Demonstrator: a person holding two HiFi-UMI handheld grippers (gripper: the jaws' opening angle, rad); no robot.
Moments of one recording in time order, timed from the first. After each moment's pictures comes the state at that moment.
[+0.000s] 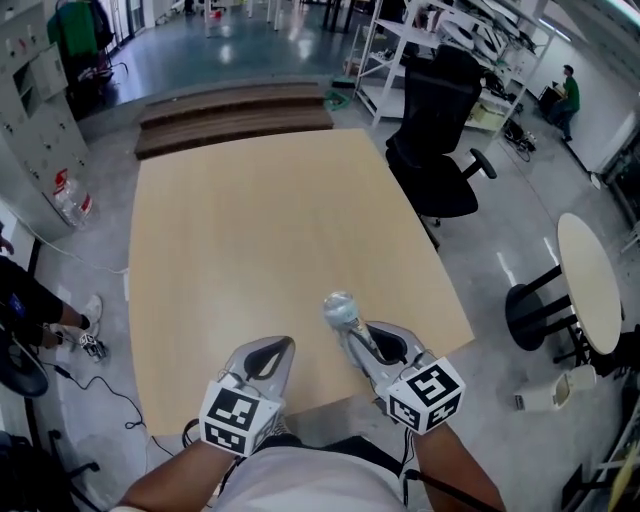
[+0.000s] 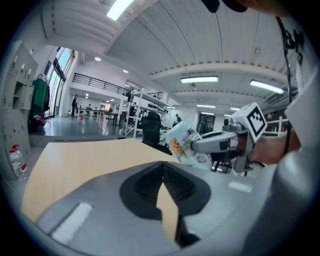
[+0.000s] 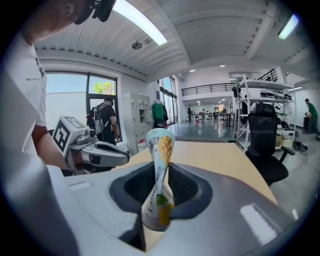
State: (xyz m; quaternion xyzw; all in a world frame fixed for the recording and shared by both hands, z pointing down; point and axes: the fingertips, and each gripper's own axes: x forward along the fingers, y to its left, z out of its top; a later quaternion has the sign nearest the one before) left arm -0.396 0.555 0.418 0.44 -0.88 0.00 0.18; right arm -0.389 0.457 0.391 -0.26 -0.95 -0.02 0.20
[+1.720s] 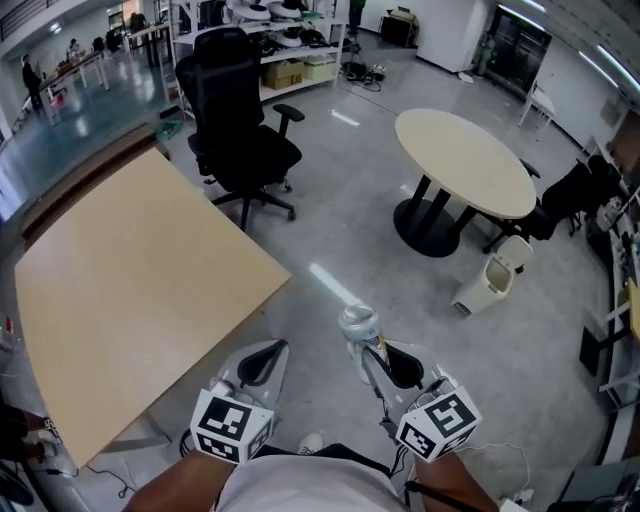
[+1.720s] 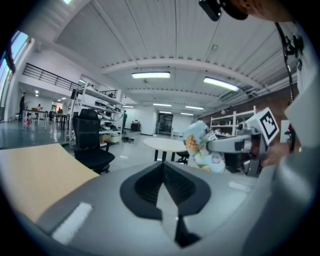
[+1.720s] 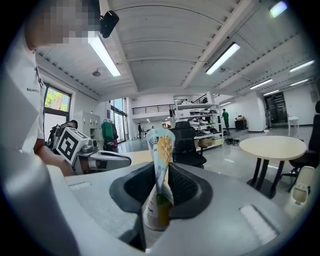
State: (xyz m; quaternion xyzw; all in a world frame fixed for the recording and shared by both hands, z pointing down) left arm -0.159 0.252 0.387 0.65 -0.75 0.04 0.13; right arm -0.063 0.168 0.352 0.05 -0.99 0.05 0.11
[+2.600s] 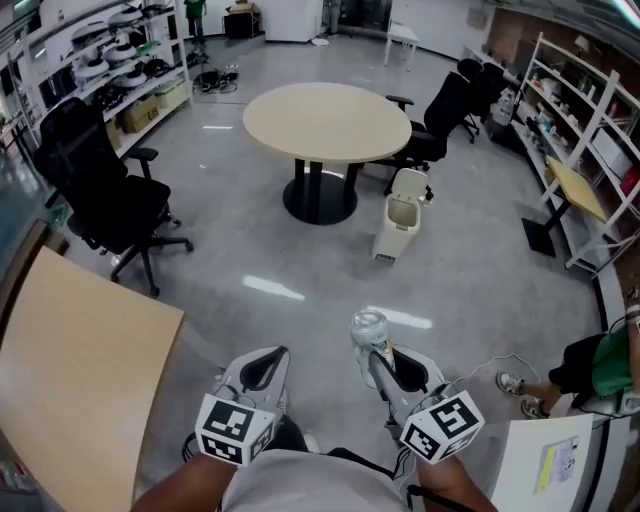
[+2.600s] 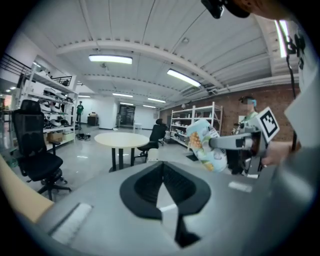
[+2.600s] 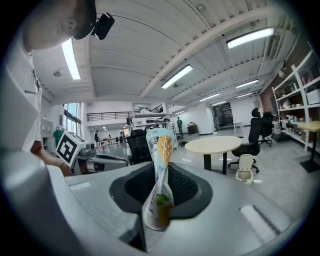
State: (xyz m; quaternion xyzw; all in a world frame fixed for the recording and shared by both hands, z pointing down) left arm -0.015 0.138 0.391 0.81 -0.57 0.10 0.13; right arm 0.124 0.104 0.354 0.31 -0.94 0.10 0.07
